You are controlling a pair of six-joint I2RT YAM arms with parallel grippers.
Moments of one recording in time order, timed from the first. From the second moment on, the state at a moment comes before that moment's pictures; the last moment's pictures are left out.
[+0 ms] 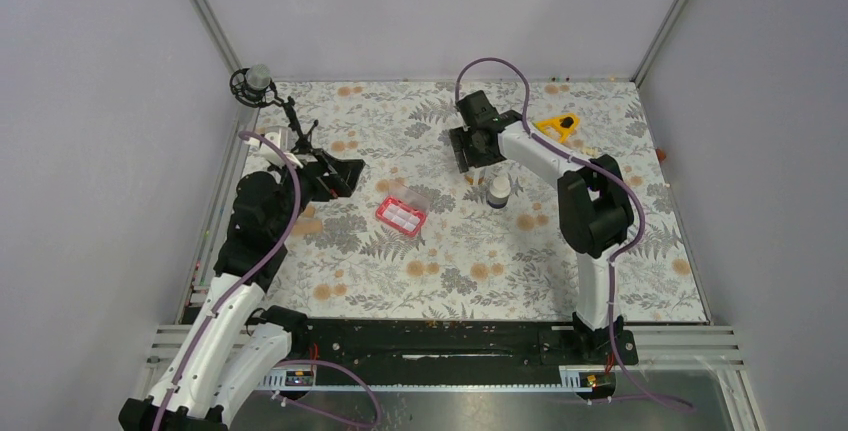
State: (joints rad) left arm -0.26 0.70 0.69 -0.08 0.16 -0.51; right arm 0.51 2.03 1.62 -0.65 0.15 0.16
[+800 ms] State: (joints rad) left arm -0.33 0.75 0.60 0.15 0.44 -0.33; right arm 0.51 1.72 1.63 -0.79 -0.04 0.32
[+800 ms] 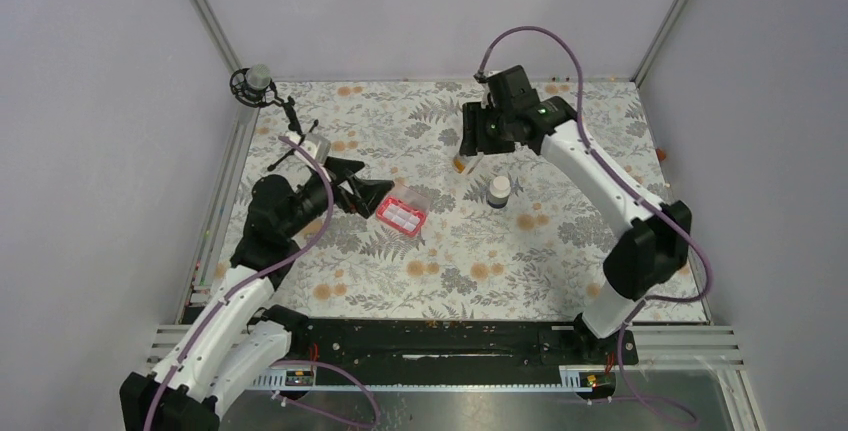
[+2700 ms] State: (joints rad) left arm -0.61 1.26 0.77 0.42 0.75 -0.21; right arm 0.52 1.31 1.42 -0.74 -0.51 0.56
